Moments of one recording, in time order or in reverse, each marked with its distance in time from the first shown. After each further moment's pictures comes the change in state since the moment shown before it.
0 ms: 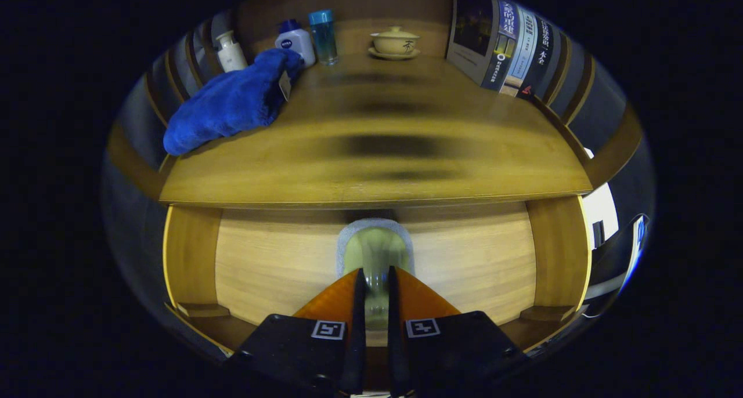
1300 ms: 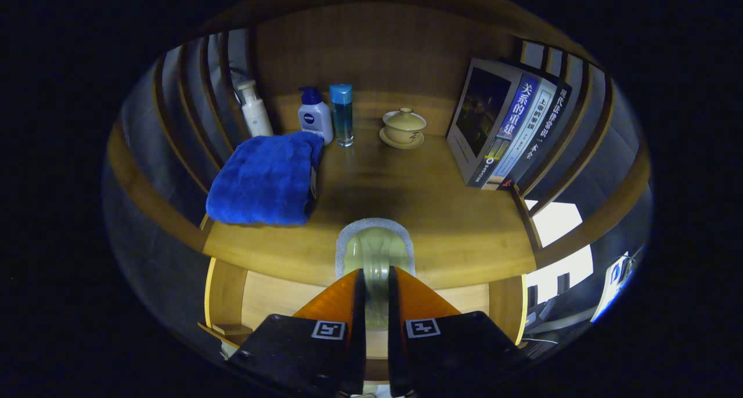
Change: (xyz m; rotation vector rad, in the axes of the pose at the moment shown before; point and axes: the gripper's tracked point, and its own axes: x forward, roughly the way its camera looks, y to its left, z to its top) arm -0.073 0.009 0.124 -0.096 -0.176 -0.031
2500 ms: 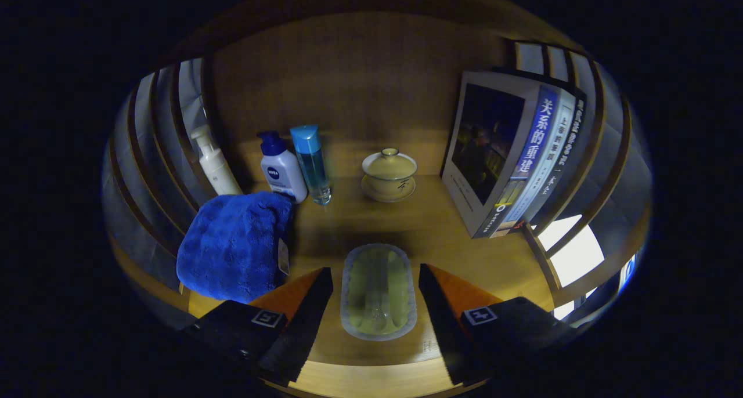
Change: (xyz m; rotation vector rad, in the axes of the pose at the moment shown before) arm 0.057 -0.017 0.071 0.111 -0.223 -0.011
